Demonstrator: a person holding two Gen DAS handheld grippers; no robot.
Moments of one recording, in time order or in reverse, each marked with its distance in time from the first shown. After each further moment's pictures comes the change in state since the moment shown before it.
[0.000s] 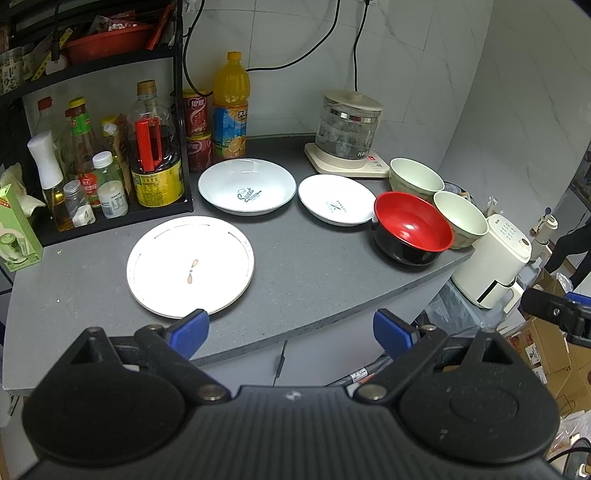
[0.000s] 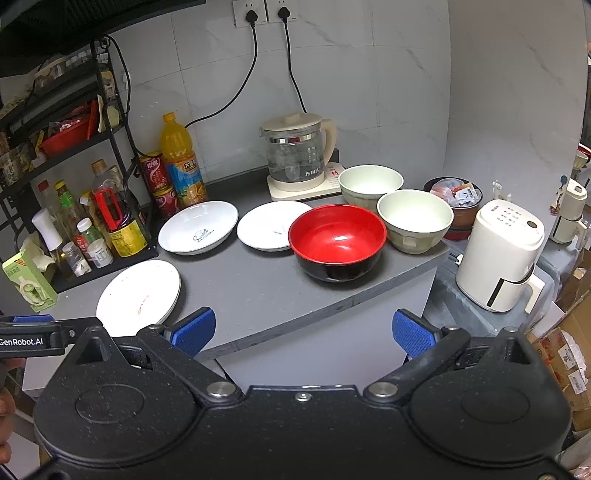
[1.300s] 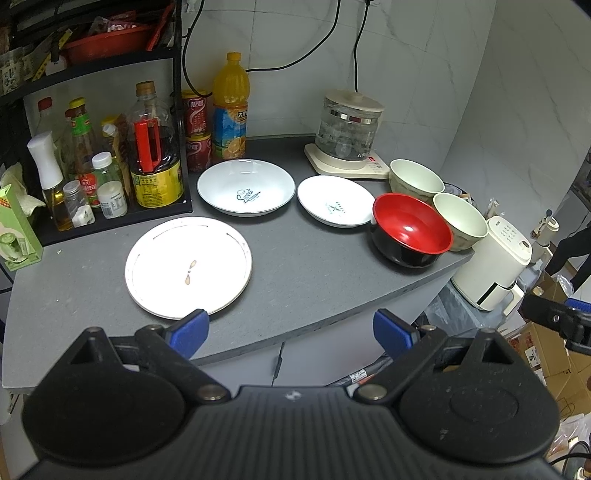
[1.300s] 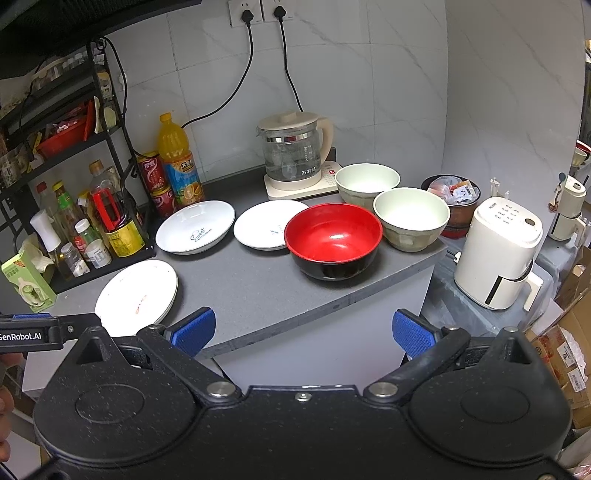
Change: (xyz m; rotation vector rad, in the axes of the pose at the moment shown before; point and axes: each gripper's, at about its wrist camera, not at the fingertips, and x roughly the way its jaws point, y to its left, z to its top) left arm -0.002 0.000 0.002 -0.007 0.004 0.003; right arm 0.000 -0.001 -0.001 0.008 0.003 -0.007
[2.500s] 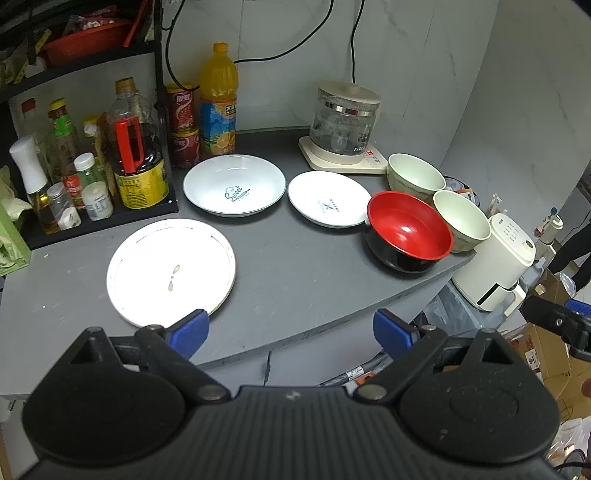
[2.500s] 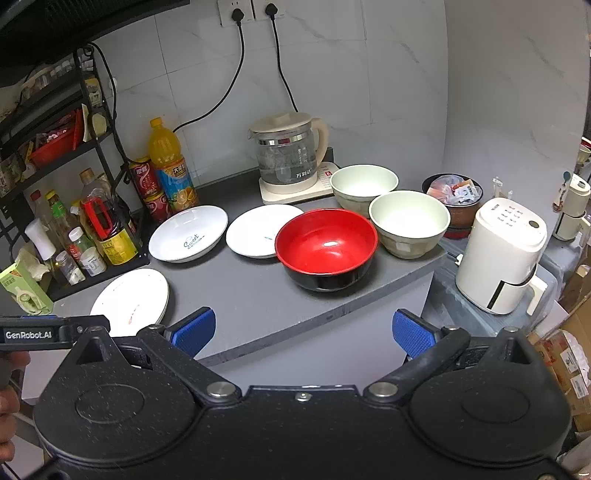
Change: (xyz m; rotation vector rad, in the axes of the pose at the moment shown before) left arm 0.027 -0.017 0.023 0.002 0.043 0.002; right arm 0.023 -0.018 0.019 0.018 0.013 0.017
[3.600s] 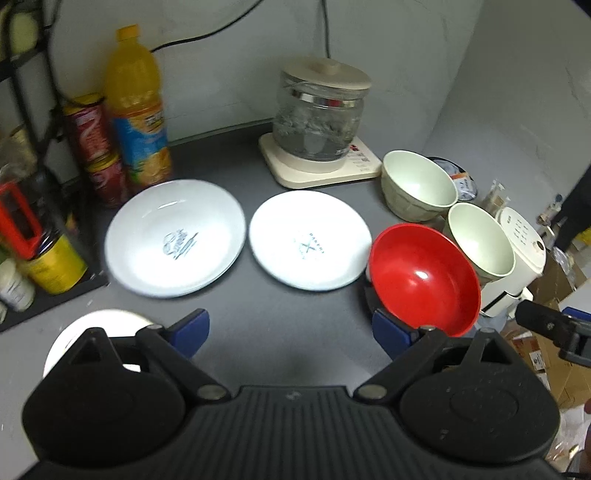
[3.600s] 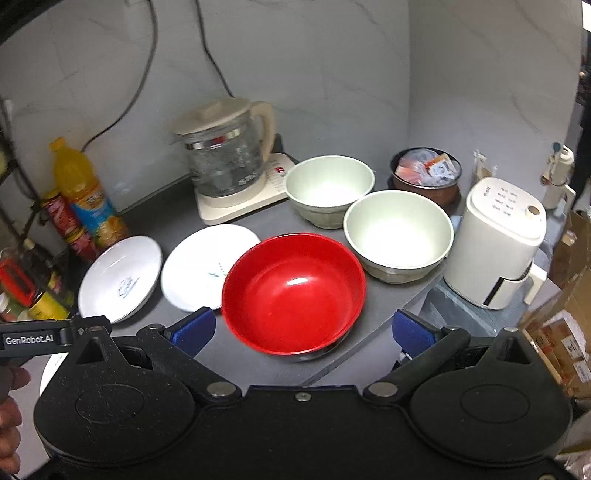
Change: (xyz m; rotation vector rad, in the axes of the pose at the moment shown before) left arm 0.155 -0.016 0.132 0.122 0.110 -0.099; right arm 0.133 -0.014 0.078 0.164 0.091 -0.172
